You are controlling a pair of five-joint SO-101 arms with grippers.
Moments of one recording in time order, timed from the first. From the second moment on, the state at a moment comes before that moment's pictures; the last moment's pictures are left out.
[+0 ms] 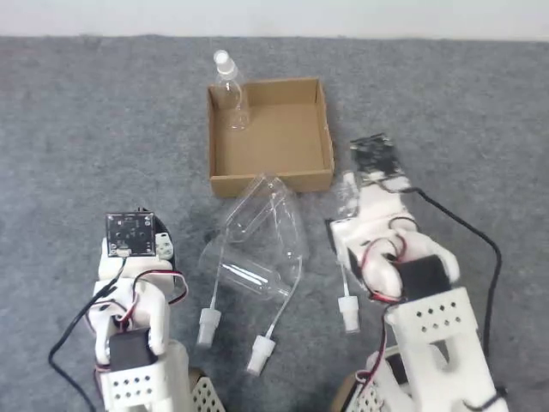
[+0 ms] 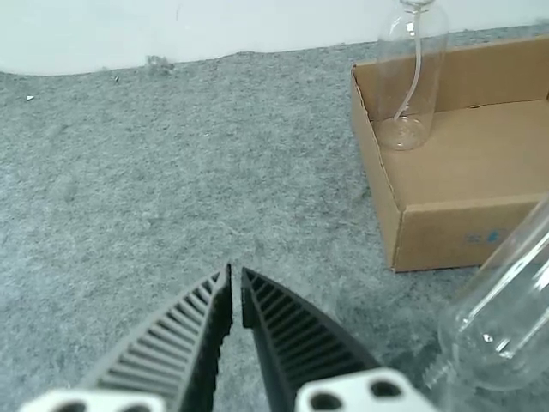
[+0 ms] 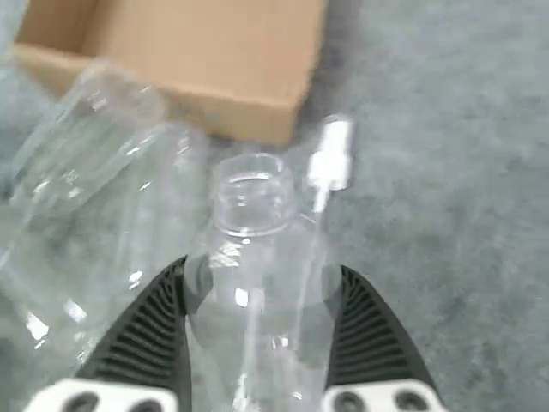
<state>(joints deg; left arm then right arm) -15.7 -103.5 95.4 48.5 -5.2 -16.5 -56.5 52.5 61.5 -0.3</state>
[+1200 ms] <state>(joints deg) -8.1 -103.5 71.8 65.4 -11.1 12.6 -90.2 79.2 38.0 -8.1</state>
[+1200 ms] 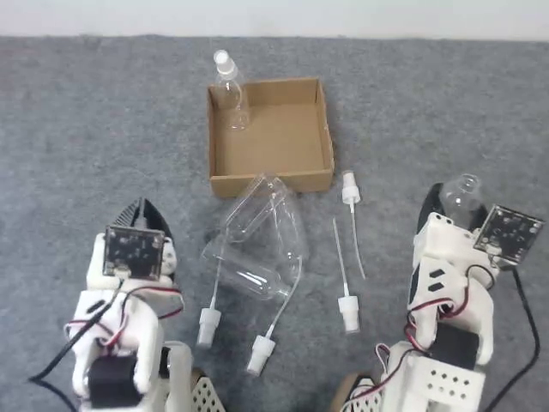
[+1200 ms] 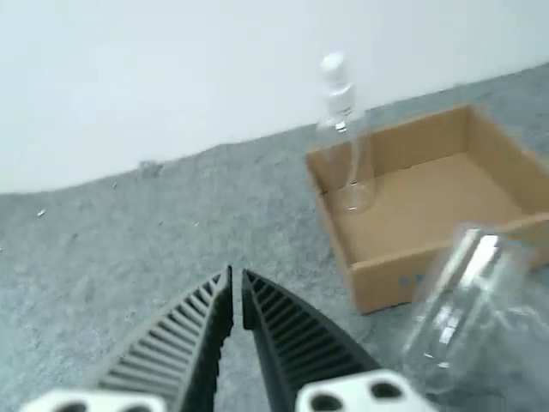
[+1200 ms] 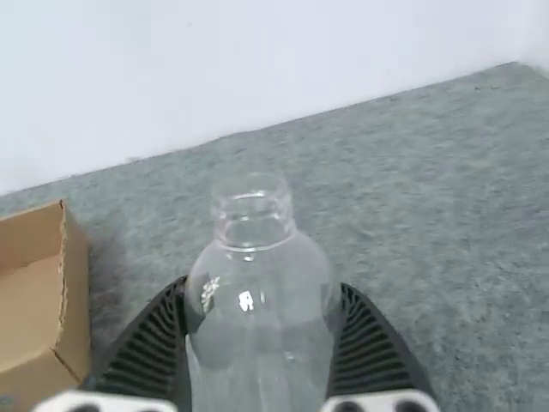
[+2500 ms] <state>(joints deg) 34.2 -16.1 21.1 69.1 20.1 19.1 -101.4 83.3 38.0 -13.1</state>
